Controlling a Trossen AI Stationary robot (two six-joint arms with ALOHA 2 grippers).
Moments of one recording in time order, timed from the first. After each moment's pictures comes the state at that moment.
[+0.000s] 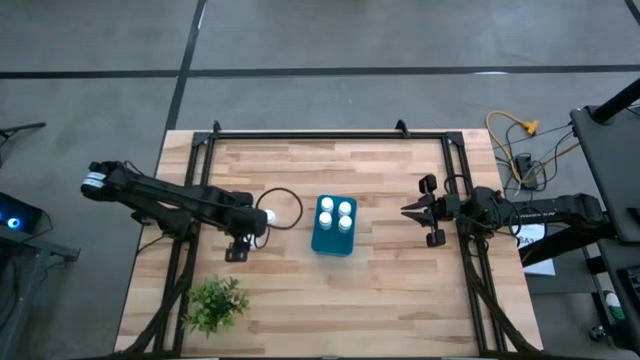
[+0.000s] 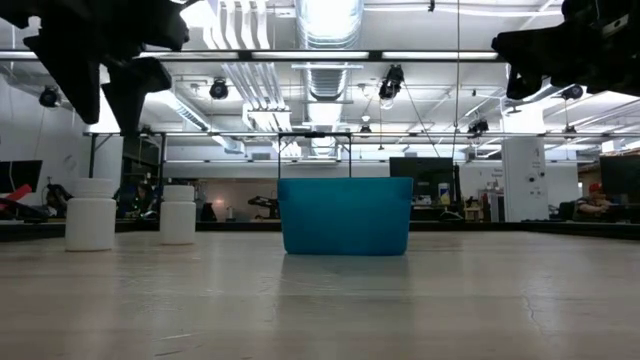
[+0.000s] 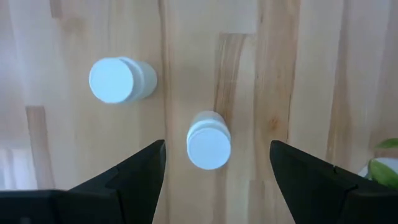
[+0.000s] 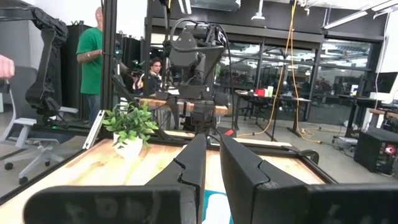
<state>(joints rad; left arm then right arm) -0.21 1.24 1.02 -1.12 -0.06 -0.21 -0.03 0.39 0.01 0.58 -0.10 -0.04</state>
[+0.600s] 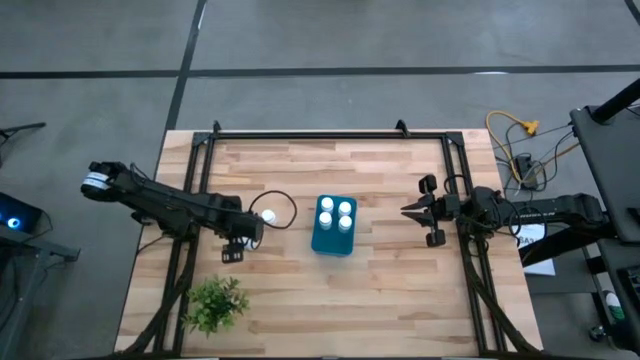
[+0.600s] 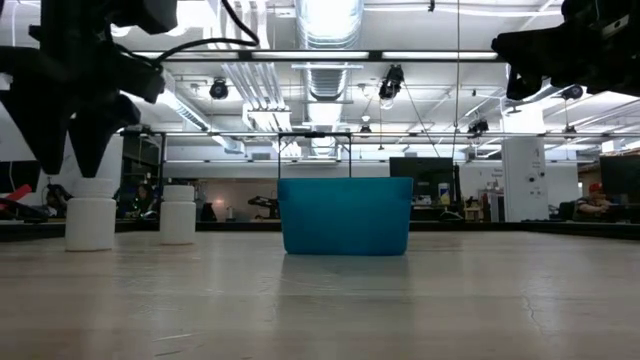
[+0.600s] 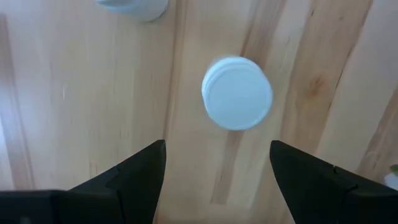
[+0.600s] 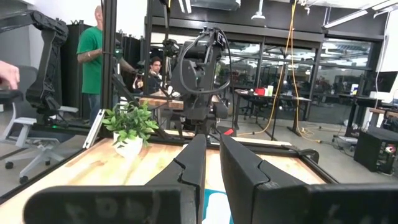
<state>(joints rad) -0.21 1.24 0.85 -1.12 -0.06 -0.36 -0.03 0.39 0.01 0.57 -0.10 -0.04</state>
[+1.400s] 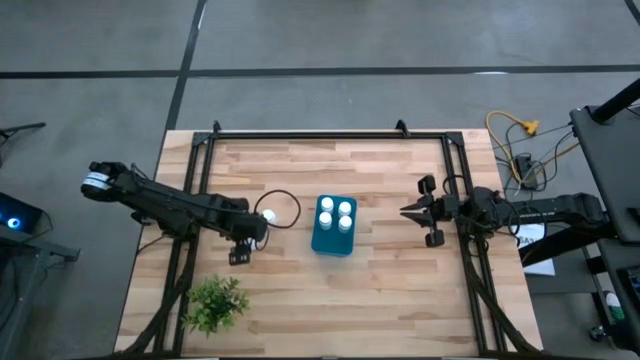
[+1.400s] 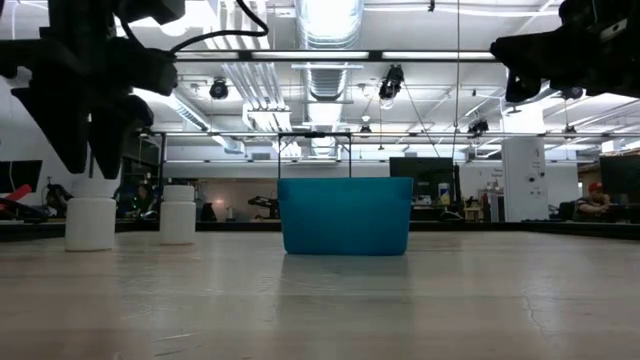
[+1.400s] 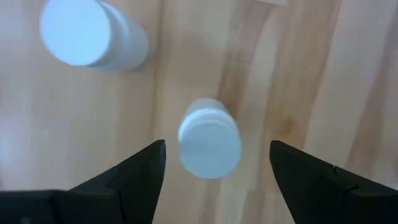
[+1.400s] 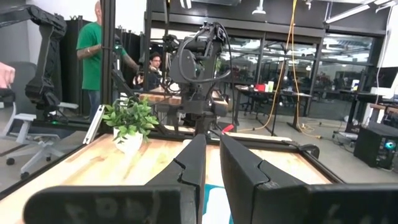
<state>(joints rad) -0.21 1.24 0.84 -0.98 -0.05 -0.35 -0.03 0.40 0.01 0.57 -0.10 -0.04</state>
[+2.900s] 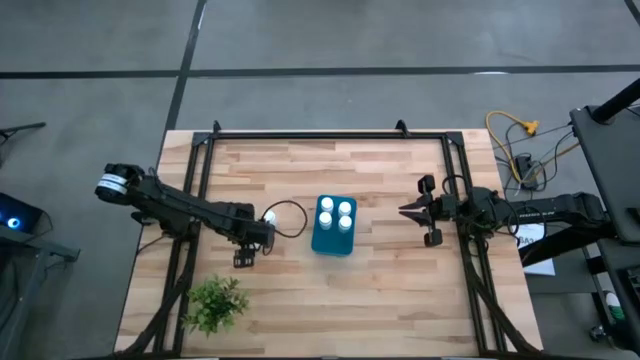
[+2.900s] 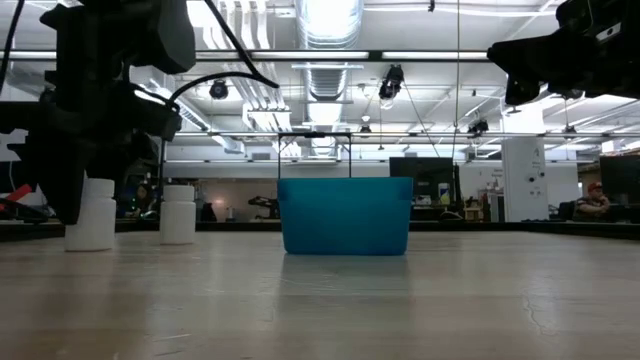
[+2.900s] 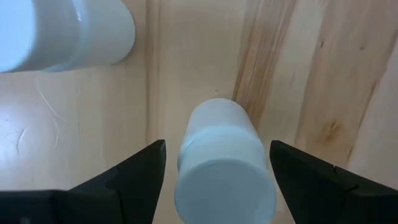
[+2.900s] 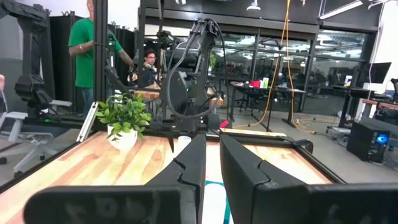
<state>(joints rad) -0.20 1.39 0.78 -0.87 -0.06 -0.31 -0.03 0.42 0.01 0.57 -0.08 -0.04</state>
